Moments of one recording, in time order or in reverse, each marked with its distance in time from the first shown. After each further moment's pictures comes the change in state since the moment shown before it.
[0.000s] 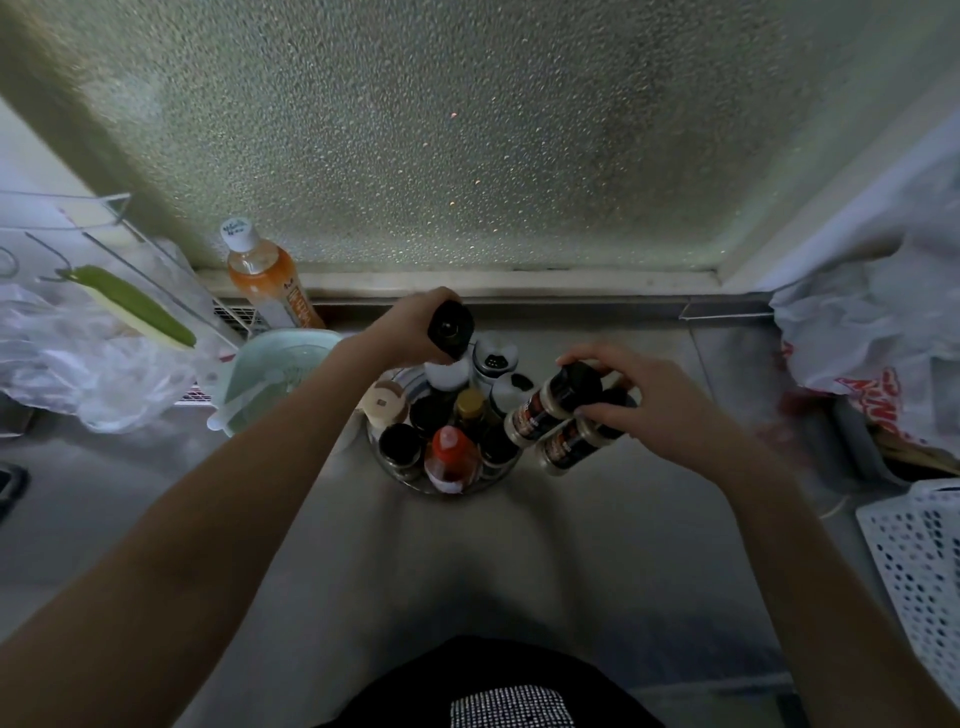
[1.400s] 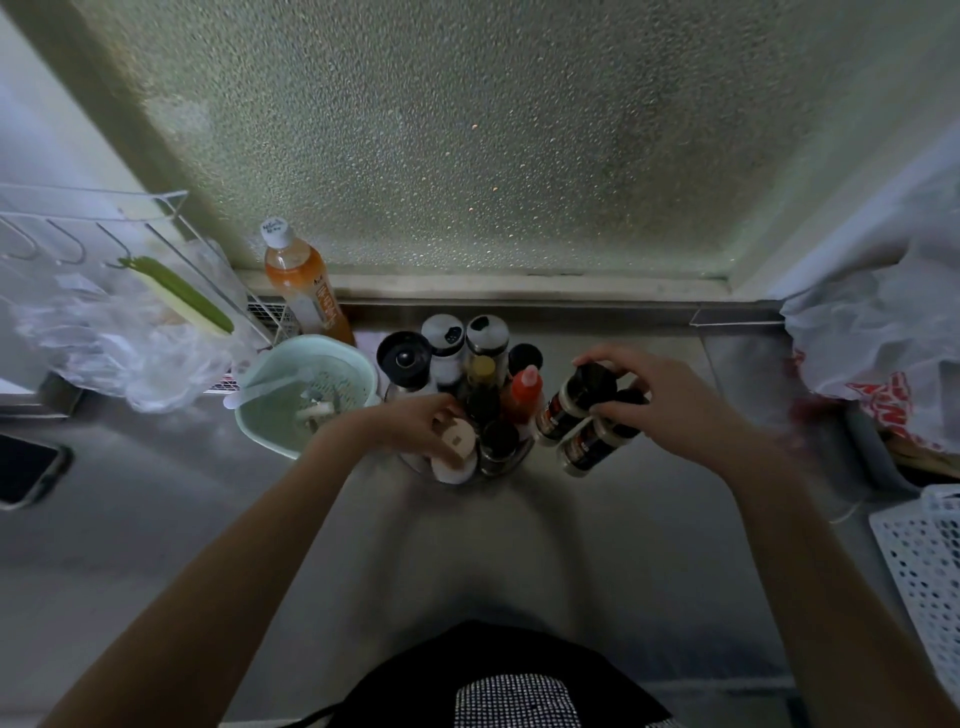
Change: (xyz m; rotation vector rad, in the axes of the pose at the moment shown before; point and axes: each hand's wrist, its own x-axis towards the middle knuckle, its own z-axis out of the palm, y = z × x) left_hand -0.091 0.003 0.036 -0.102 -0.432 -0.228; right_hand -0.010 0.005 0.003 -0.062 0.008 -0.007
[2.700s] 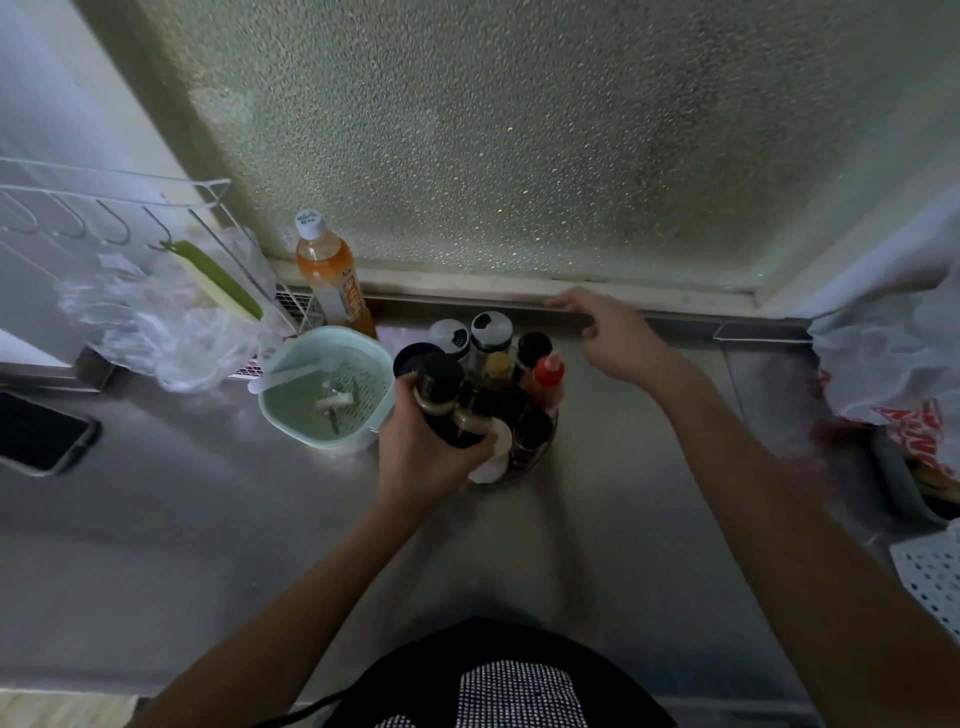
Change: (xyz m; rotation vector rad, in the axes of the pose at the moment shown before) left_hand -0.041 0.017 0.061 -0.508 1.014 0.069; right_hand 0.092 -0.013 0.020 -0.090 0.027 0.005
